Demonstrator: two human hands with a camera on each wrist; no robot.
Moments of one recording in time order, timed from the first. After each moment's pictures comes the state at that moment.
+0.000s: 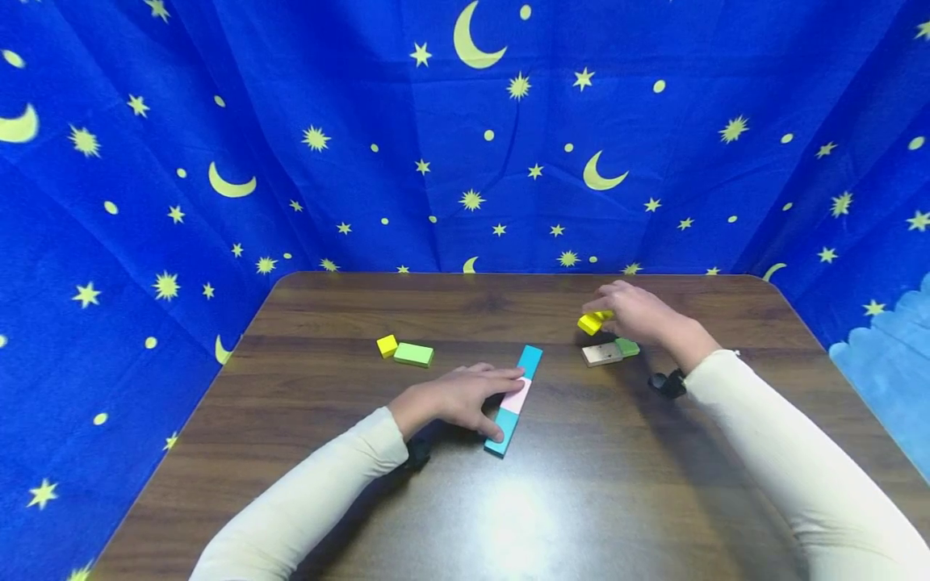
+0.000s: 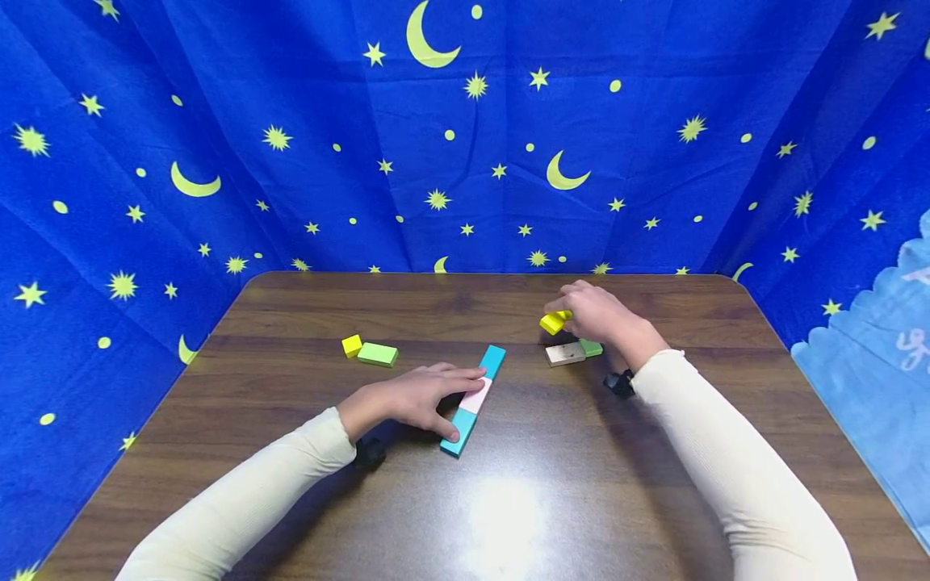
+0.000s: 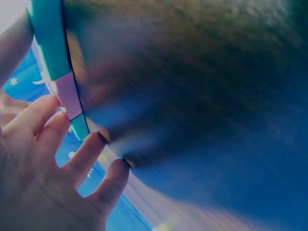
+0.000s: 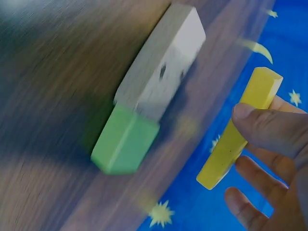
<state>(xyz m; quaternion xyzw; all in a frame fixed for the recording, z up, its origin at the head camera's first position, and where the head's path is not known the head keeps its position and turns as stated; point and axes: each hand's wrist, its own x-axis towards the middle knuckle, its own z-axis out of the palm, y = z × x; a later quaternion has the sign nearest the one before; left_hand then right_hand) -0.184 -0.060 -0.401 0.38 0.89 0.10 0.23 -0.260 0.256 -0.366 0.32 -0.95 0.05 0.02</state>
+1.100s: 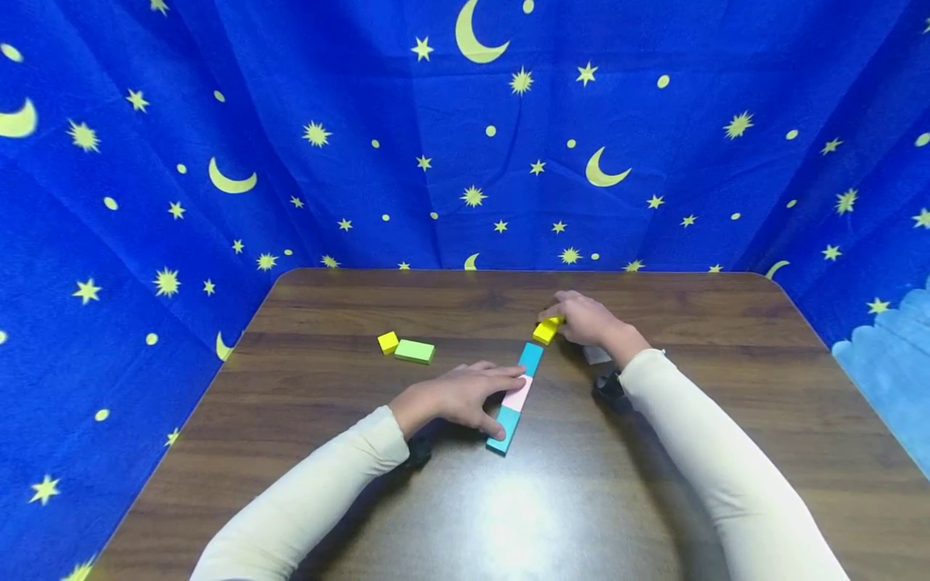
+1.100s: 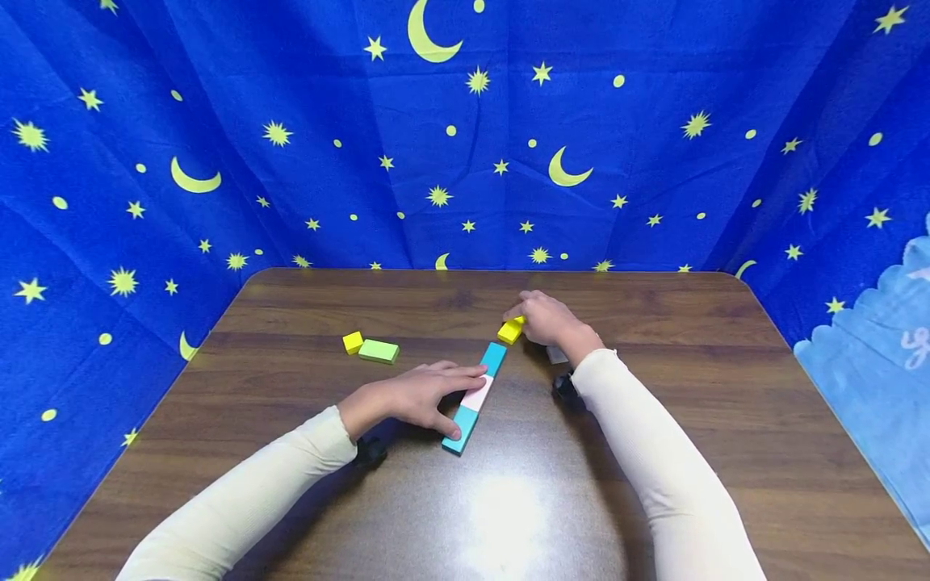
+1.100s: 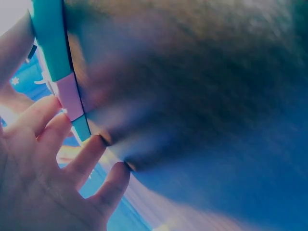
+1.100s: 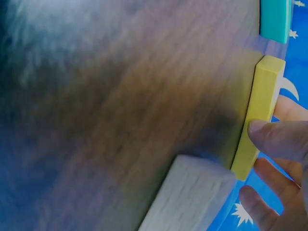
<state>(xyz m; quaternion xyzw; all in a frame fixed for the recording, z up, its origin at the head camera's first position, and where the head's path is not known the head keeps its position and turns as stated) -0.186 -0.060 -0.405 0.37 0.89 0.11 0.24 -0.281 0.198 -0.407 0.28 -0.95 0.11 -0.04</state>
